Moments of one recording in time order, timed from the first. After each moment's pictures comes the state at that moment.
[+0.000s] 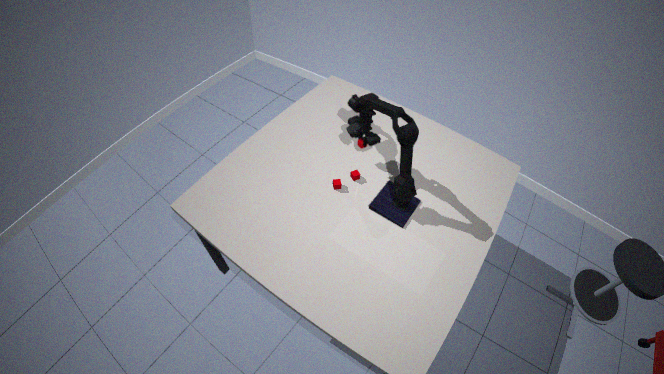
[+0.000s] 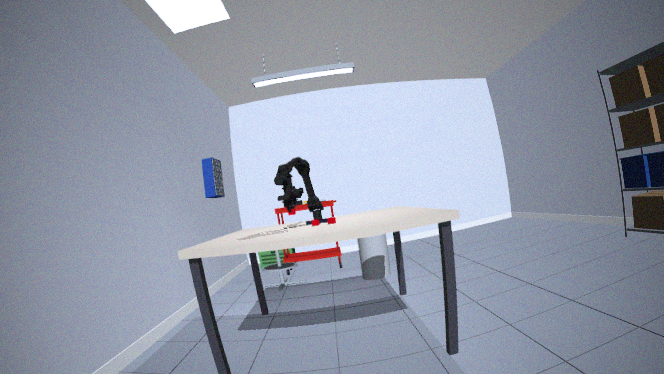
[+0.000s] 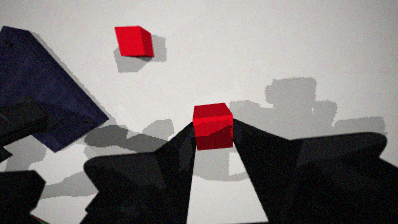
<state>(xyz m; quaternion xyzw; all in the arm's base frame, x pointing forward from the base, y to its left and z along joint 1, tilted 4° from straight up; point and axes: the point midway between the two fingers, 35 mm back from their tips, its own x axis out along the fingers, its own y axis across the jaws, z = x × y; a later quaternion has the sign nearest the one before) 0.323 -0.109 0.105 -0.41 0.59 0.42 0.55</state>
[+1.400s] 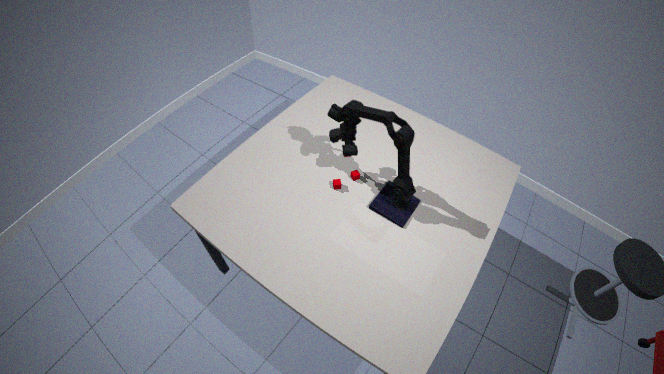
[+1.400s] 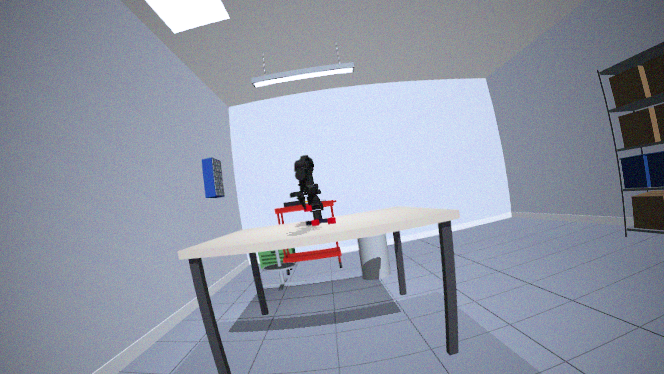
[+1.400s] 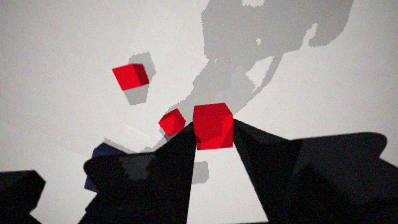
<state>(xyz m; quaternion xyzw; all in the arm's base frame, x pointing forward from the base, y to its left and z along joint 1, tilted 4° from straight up) 0.337 -0.010 0.109 -0.27 0.67 0.27 0.64</state>
